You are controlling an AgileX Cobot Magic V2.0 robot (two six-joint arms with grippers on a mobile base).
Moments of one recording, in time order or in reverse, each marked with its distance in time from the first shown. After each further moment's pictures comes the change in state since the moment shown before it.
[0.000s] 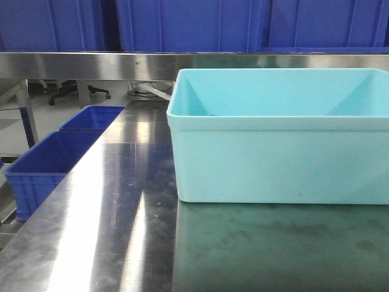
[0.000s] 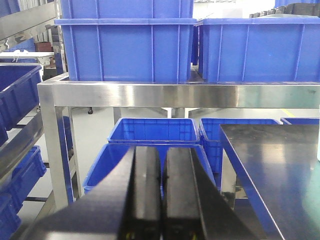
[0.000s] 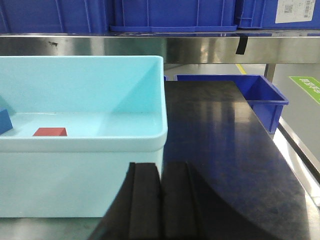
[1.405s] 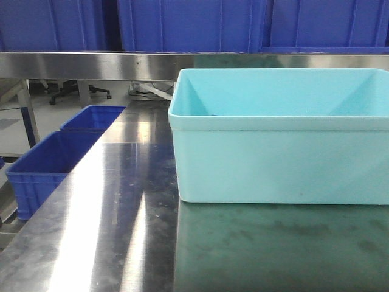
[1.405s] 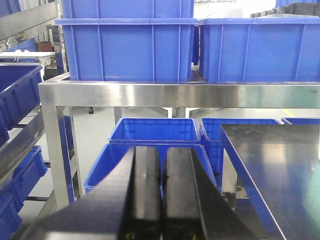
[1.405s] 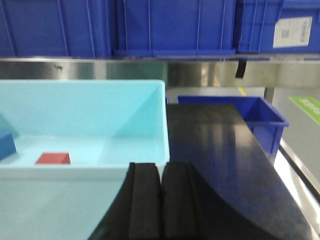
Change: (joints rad) left arm 0.000 0.000 0.000 0.000 0.000 0.000; right arm 0.000 0.000 0.000 0.000 -0.098 0.000
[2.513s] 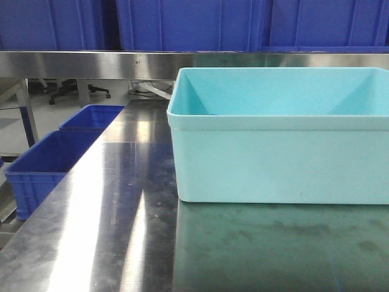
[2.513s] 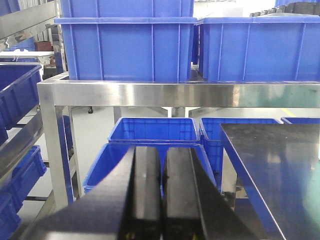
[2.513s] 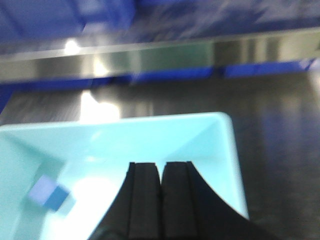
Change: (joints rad) left arm 0.000 0.000 0.000 0.000 0.000 0.000; right arm 0.093 1.182 -1.065 0.178 0.431 0.000
